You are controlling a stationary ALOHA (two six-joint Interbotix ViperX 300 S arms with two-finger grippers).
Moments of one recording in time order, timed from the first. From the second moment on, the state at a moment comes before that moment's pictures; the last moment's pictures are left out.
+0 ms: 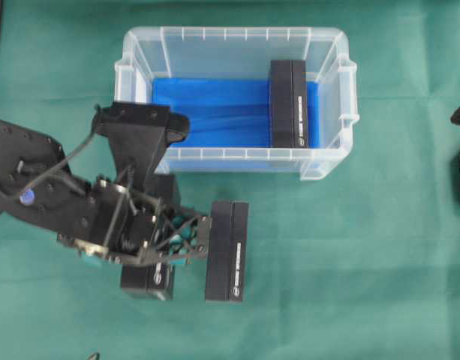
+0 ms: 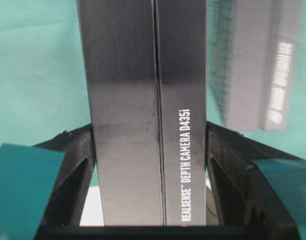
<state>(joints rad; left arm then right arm) -0.29 0.05 0.00 0.05 1.46 -1.80 -0.01 -0.77 0.55 -0.10 1.32 0.19</state>
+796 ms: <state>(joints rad) -0.32 0.10 0.30 0.05 1.06 -1.82 -0.01 -0.76 0.55 -0.10 1.32 0.19</state>
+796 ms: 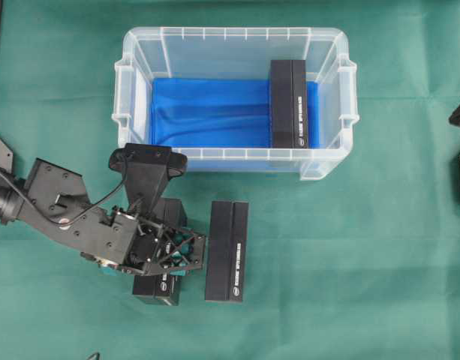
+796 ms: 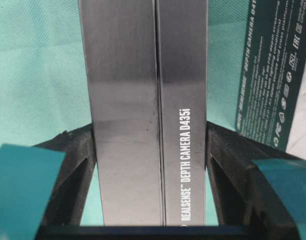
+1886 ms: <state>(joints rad) -0.32 0.10 0.32 0.04 1.03 -1.83 -0.01 -0.76 0.55 -0.10 1.32 0.19</state>
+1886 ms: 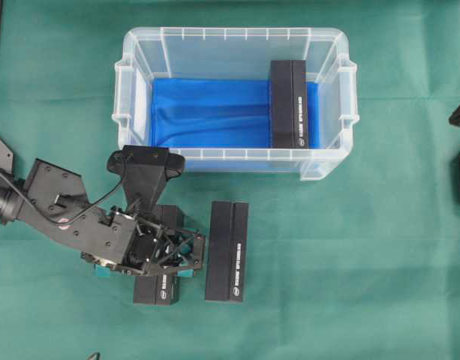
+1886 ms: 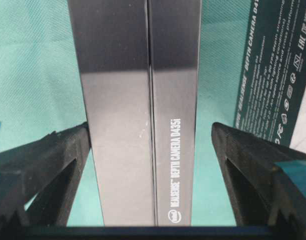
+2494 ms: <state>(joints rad) -0.28 -0.09 0.19 0.04 1.22 -1.83 -0.01 -0.76 0.55 -0.10 1.32 0.19</state>
